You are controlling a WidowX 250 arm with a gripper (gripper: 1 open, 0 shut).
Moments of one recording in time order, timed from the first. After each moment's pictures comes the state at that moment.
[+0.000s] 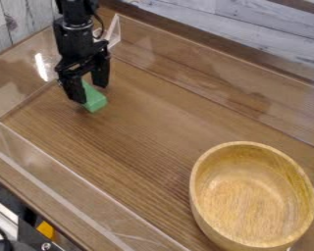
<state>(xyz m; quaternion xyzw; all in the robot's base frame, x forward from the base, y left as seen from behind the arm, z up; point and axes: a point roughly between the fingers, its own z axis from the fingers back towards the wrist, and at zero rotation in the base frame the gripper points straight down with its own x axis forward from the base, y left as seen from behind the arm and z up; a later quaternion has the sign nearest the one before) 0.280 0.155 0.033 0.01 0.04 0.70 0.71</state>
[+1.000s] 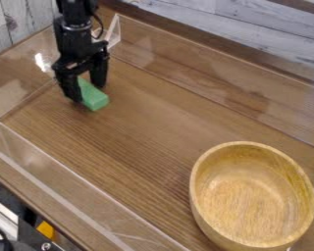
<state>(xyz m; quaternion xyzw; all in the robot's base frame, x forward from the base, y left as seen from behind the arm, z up) 0.285 0.171 0.024 0.03 0.03 0.68 0.73</state>
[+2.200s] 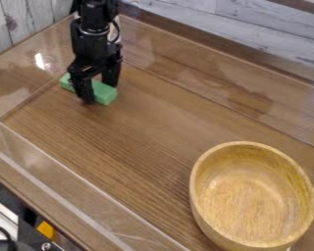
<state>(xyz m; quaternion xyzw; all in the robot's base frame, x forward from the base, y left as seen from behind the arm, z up) 0.295 0.145 0.022 0.06 0.01 0.67 0.74</state>
